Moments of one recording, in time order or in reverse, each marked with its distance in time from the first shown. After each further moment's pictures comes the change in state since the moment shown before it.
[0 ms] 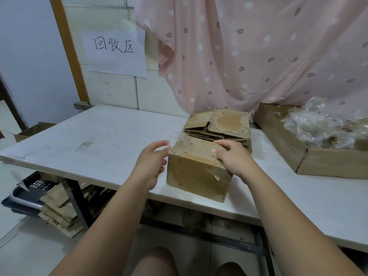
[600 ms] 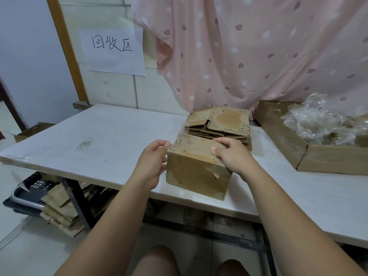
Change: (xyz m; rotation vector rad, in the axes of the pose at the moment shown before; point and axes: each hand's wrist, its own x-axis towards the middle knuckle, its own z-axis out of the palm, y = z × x) left_hand -0.005 -0.001 0.004 0.014 -0.050 0.043; right_hand 0.001 0.000 0.001 0.000 0.003 0.009
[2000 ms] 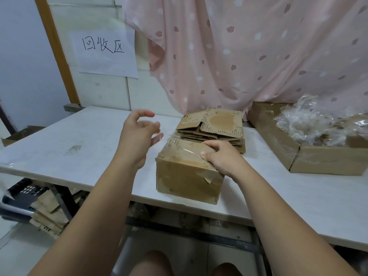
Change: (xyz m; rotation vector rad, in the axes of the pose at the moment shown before) left_hand -0.004 0.064 0.009 -0.046 0.133 0.275; right_hand -0.003 -0.008 -0.003 -0.071 -0.067 0.007
